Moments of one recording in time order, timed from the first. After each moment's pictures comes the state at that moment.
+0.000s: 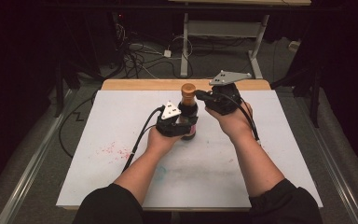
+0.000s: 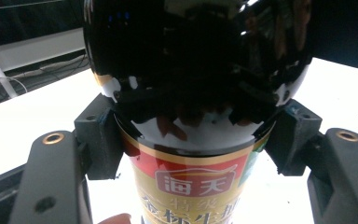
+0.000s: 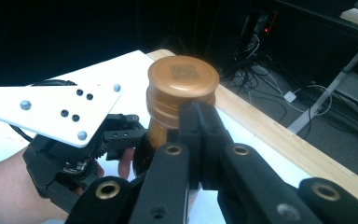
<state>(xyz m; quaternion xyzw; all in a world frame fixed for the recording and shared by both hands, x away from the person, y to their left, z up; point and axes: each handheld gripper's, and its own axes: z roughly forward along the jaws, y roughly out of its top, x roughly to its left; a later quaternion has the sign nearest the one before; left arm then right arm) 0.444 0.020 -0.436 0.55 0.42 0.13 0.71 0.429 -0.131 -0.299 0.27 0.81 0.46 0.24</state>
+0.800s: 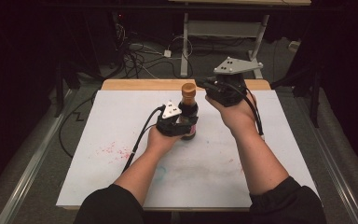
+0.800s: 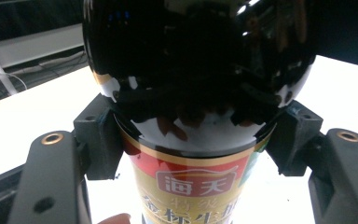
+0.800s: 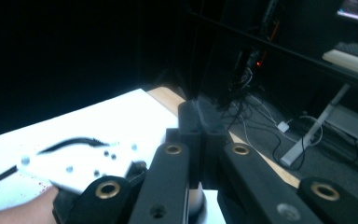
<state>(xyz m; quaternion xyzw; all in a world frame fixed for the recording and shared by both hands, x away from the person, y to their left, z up) 0.445 0.019 -0.434 0.56 0.42 0.13 0.70 0.414 -0.132 -0.259 0.26 0.78 0.51 0.27</state>
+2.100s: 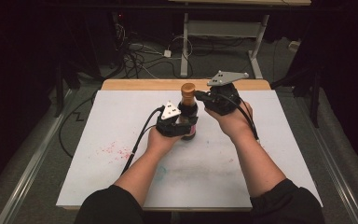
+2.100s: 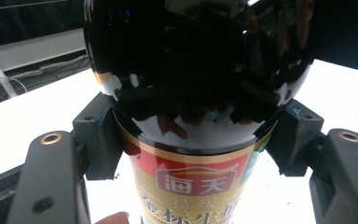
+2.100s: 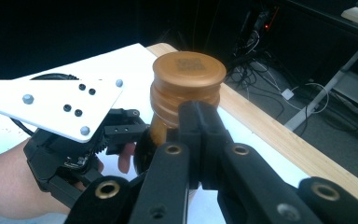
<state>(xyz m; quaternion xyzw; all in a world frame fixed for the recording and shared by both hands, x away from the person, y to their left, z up) 0.444 0.020 -0.436 0.55 0.42 0.13 0.71 0.427 -0.128 -0.297 0.26 0.82 0.45 0.25</state>
